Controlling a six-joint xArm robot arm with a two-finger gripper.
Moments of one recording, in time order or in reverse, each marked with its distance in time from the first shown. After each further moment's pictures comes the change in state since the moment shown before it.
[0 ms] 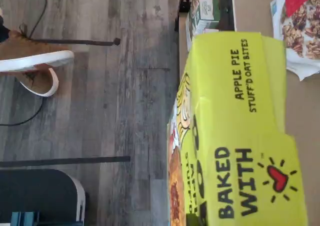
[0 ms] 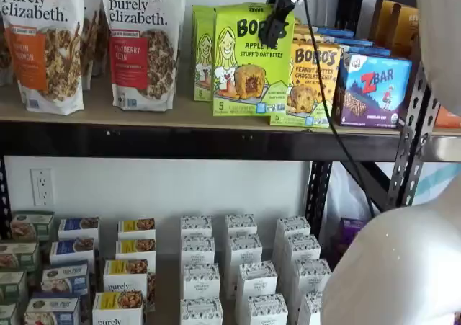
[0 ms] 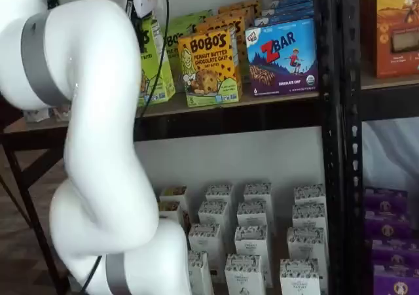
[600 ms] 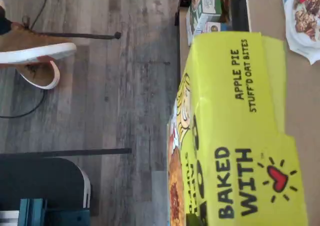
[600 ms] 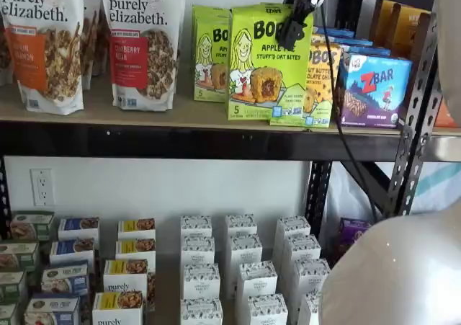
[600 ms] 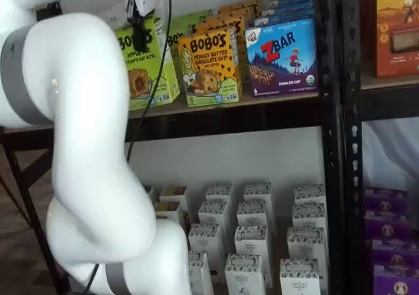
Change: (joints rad) arm -0.067 -0.114 0.079 0.000 0.026 -0.053
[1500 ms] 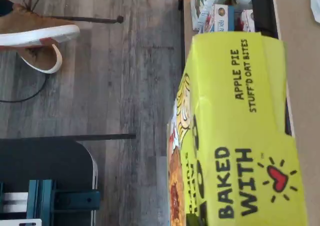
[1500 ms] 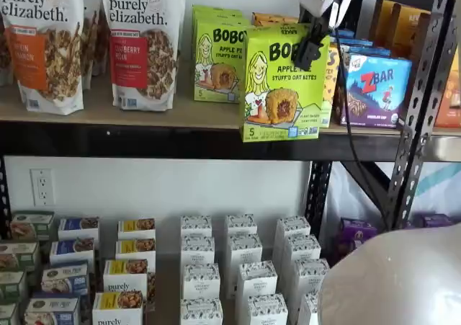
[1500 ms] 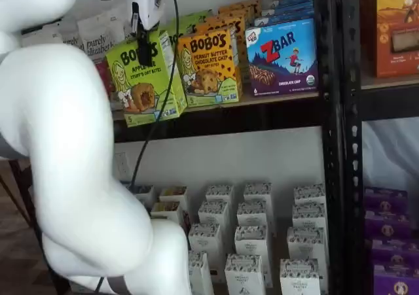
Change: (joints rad) arm -0.053 -0.138 0.152 -0.023 -0.008 -0.062
